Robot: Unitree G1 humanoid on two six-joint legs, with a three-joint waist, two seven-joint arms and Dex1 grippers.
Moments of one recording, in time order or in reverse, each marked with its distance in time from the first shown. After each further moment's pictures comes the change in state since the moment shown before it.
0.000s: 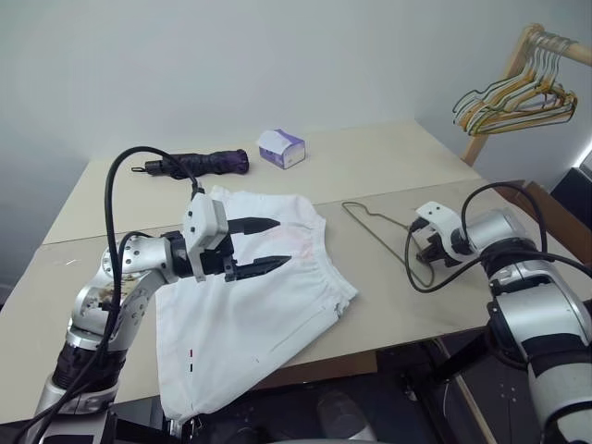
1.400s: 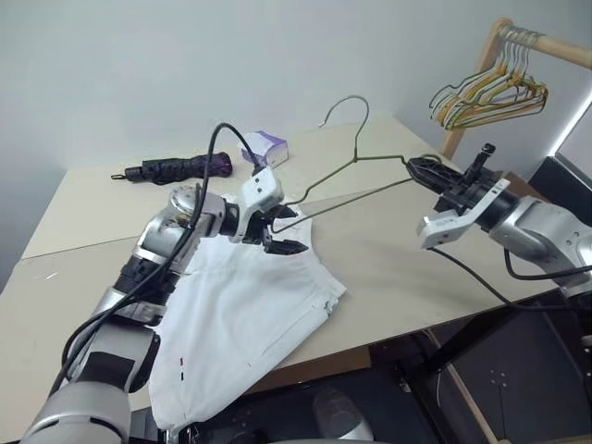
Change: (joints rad) left arm -0.506 -0.138 -0.311 0.603 0.310 0.147 -0.080; right arm 0.430 -0.394 -0.130 -0.851 -0.632 -1.301 -1.005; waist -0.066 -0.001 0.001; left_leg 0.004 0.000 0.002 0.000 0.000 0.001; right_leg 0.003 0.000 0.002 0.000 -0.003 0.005
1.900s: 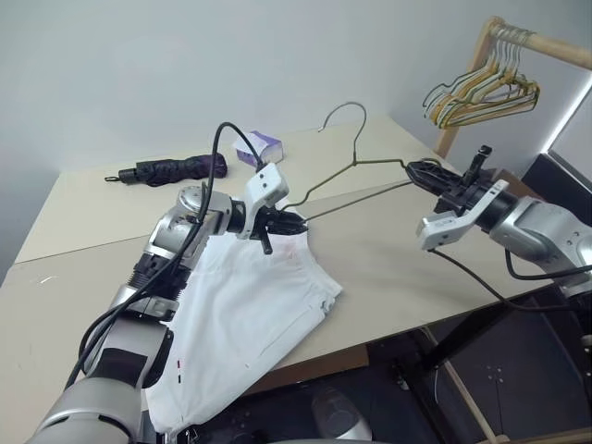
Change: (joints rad) left arm -0.009 -0.042 0.038 0.020 -0.001 -0.002 -0.016; right arm -0.002 0.000 -0.001 0.001 0.010 -0.004 0.043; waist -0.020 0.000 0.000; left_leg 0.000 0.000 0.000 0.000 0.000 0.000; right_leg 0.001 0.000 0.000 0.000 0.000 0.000
